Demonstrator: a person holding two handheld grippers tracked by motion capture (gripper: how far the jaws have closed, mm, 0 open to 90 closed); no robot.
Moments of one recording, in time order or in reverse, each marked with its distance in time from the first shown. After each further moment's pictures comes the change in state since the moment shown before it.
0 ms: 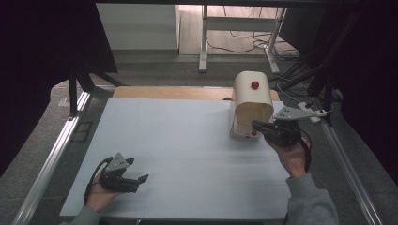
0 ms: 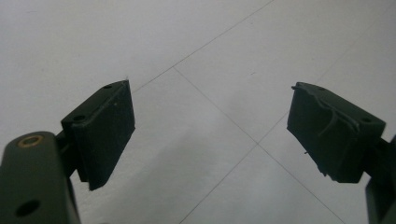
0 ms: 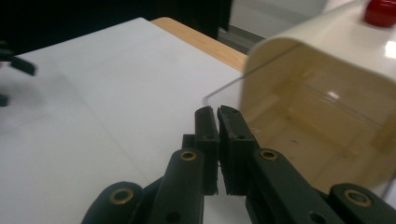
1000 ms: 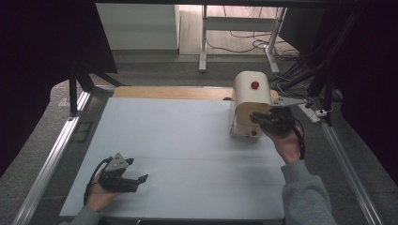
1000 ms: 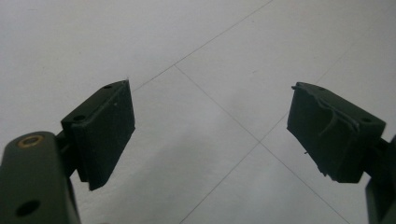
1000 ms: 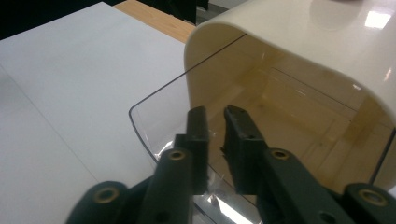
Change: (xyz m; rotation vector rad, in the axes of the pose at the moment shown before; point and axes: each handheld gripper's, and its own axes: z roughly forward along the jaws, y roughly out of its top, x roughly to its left) left arm 0.001 -0.001 0.000 0.003 0.000 -0.003; right arm -0.028 0.006 0.031 0.075 -0.053 0.055
